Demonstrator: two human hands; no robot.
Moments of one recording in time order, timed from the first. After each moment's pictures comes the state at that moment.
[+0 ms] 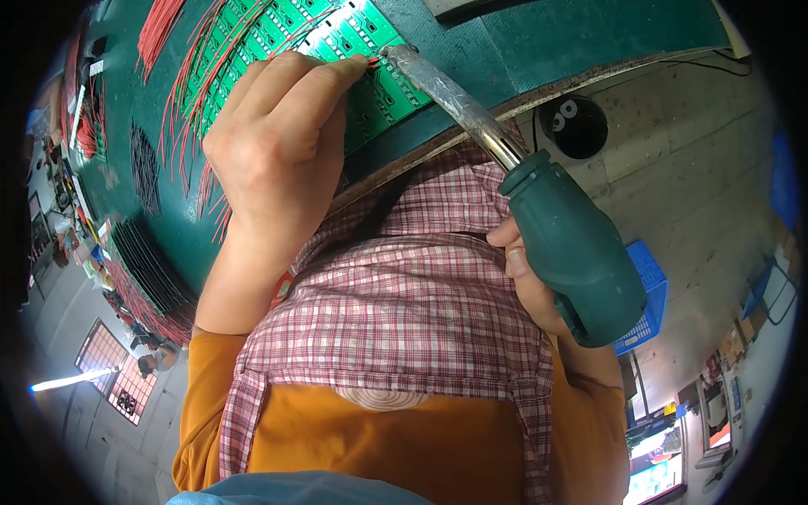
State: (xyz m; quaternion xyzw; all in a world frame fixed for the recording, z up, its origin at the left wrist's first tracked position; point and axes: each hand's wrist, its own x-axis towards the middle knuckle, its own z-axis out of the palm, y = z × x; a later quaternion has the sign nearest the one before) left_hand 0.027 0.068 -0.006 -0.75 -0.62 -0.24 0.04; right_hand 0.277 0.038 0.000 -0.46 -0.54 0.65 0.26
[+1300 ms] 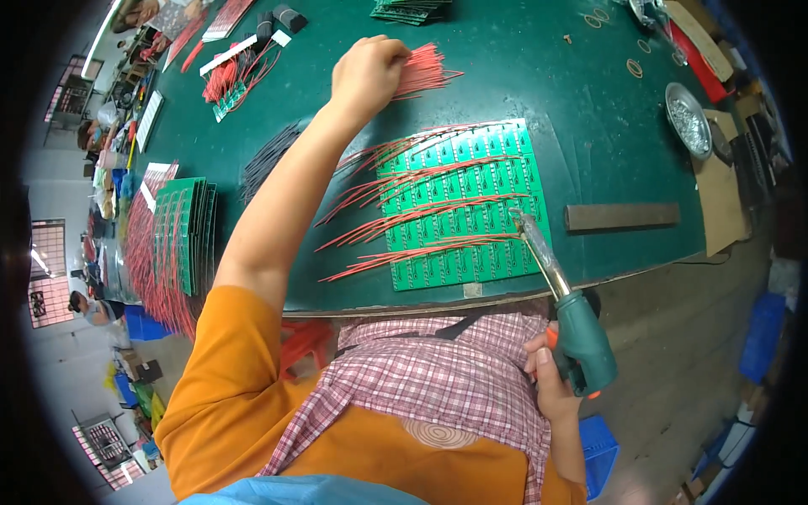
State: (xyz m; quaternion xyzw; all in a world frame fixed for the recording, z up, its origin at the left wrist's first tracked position) left_hand -0.169 0.149 -0.016 -0.58 -0.77 -0.24 0.10; right_hand 0.238 0.036 0.016 -0.41 -0.59 0.62 0.30
